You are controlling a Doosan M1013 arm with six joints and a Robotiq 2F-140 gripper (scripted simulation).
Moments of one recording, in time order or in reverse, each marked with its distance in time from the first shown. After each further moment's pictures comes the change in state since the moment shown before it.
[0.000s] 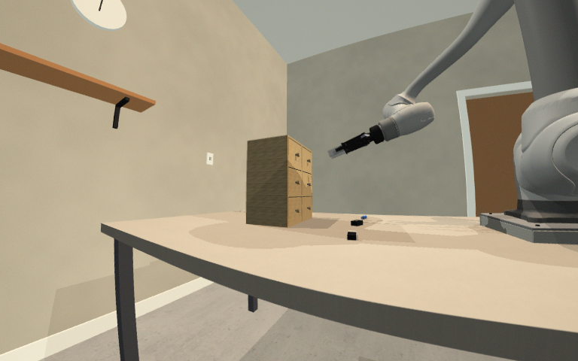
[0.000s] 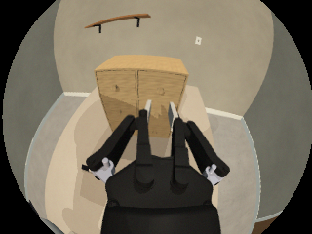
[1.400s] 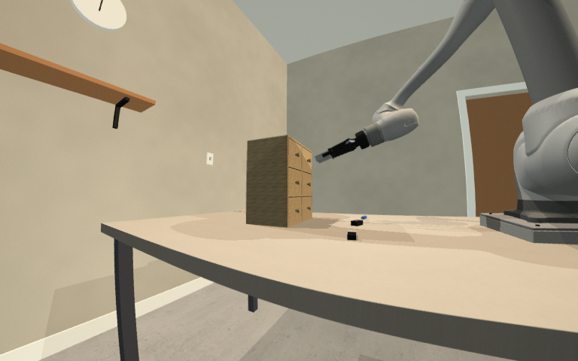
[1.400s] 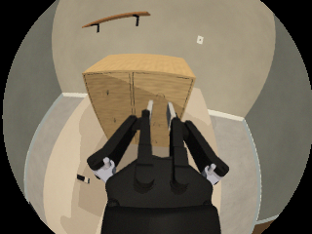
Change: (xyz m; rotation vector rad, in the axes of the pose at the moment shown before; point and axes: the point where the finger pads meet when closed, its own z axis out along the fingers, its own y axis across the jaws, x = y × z) arm 0.003 0.000 0.062 0.000 0.000 0.000
